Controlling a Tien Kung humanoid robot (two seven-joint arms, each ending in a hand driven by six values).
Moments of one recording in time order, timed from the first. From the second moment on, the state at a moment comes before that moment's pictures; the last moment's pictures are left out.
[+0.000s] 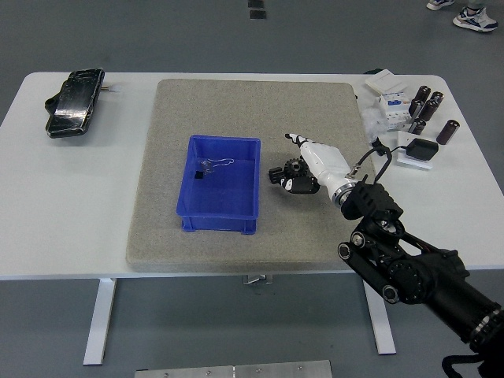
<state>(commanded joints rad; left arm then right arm) 0.03 0.09 -1.22 -0.18 1.09 0.01 0.13 0.54 -0.09 0.85 0.98 -2.06 -0.22 -0.17</state>
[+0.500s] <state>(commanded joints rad) 0.03 0.09 -1.21 -0.18 1.08 0.01 0.12 0.58 -0.08 0.83 0.88 -2.09 -0.20 -0.17</state>
